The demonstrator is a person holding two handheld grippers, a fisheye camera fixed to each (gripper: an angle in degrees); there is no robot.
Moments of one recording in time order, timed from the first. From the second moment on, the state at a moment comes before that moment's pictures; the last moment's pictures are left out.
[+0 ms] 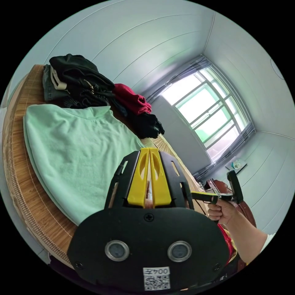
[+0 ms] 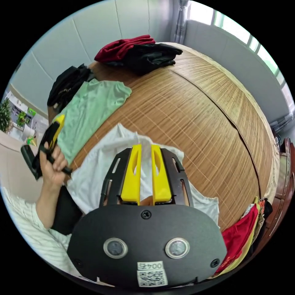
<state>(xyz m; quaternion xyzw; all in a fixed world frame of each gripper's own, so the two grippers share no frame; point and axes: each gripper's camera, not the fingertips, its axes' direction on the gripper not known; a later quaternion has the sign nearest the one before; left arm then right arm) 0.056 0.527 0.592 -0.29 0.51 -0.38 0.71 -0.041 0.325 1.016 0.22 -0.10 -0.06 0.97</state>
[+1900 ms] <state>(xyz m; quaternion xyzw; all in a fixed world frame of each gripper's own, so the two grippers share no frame) 0.037 0.455 0.539 -0.24 0.60 -0.25 0.72 0.018 0.599 0.945 0.43 -0.24 0.15 0.86</state>
